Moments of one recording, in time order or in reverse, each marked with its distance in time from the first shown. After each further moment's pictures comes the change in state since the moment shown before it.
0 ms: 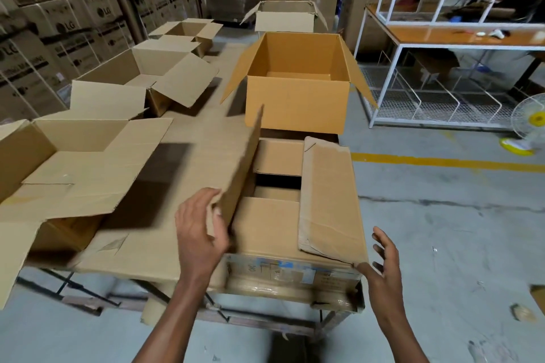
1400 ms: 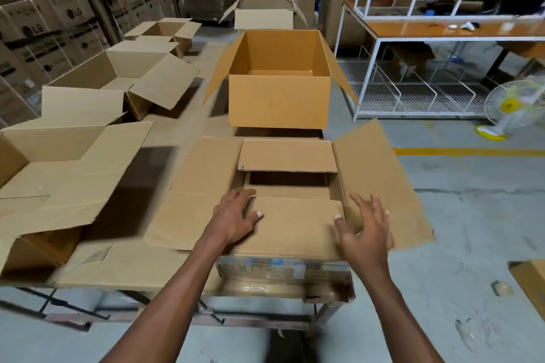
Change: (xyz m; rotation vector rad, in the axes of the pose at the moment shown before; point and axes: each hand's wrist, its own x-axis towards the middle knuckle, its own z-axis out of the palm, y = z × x) left_hand 0.026 -0.021 0.087 0.160 -0.925 -0.252; right_hand 0.026 -0.059 0.020 -0.436 0.121 -0.004
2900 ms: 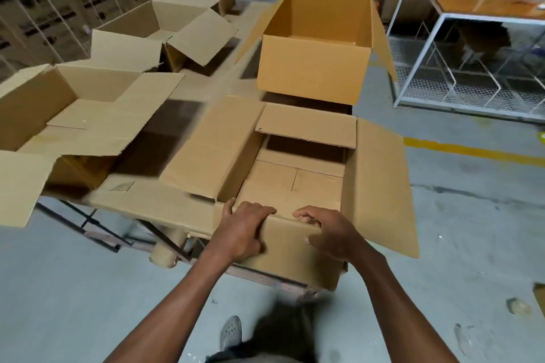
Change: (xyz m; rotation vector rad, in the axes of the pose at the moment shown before) left_hand -0.111 0.042 0.040 0.233 -0.169 0.003; right_hand 0.009 0.026 0.017 -0.276 -0.897 -0.359
